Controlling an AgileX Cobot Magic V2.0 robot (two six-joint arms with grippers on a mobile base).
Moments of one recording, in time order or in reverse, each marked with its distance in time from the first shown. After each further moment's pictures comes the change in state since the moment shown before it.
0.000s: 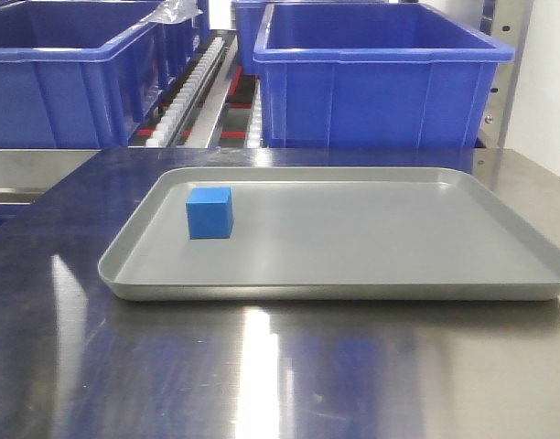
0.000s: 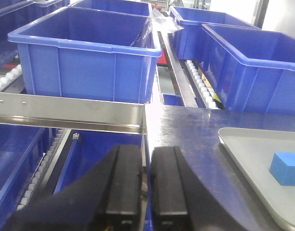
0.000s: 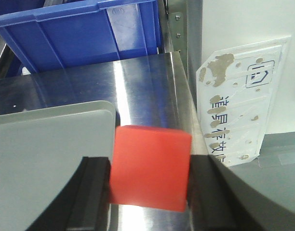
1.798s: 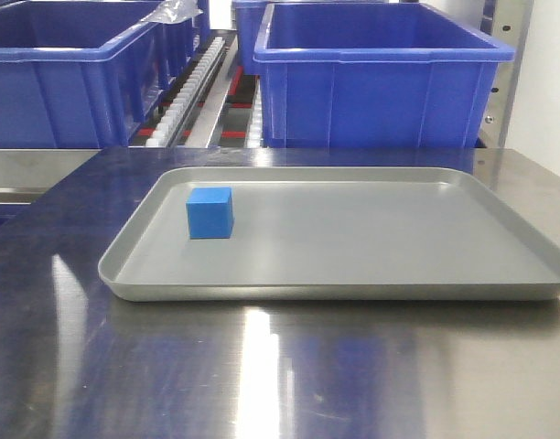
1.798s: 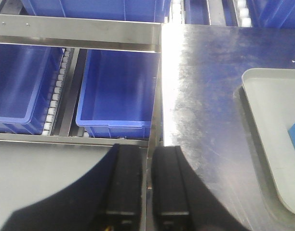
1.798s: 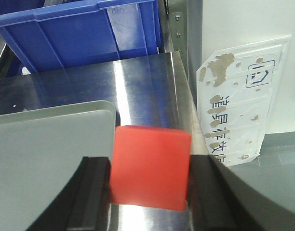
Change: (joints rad) left arm 0.000 0.714 -0.674 -0.057 0.512 0.095; right arm 0.000 0.000 0.000 0.000 0.000 0.000
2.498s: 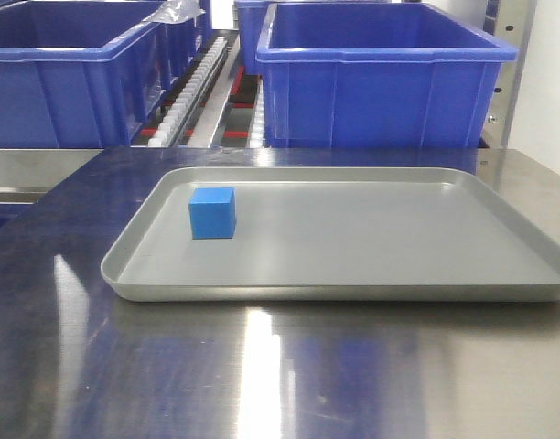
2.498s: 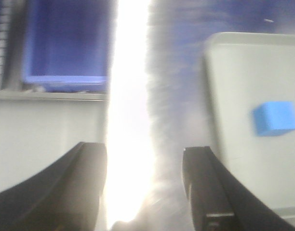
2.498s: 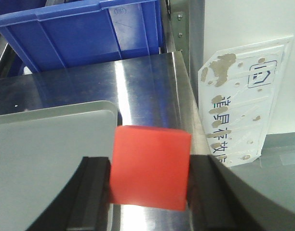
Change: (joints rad) left arm -0.158 0.437 -0.271 -0.130 0.071 0.007; right arm 0.000 0.000 0.000 0.000 0.000 0.000
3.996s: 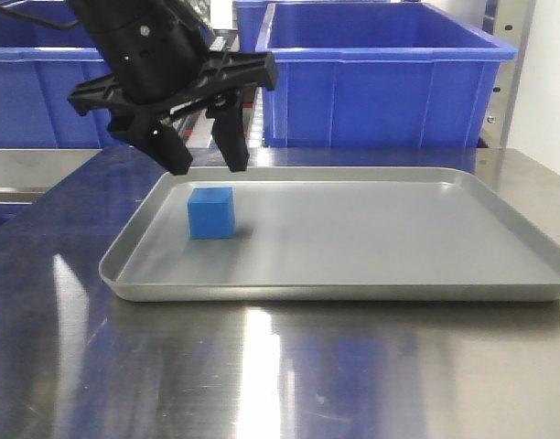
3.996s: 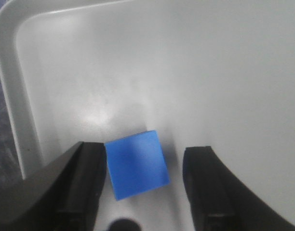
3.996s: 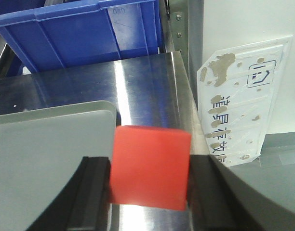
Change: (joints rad) left arm -0.339 0.630 -0.410 0.004 0.011 -0.157; right arm -0.002 0.000 0.000 0.000 0.000 0.000
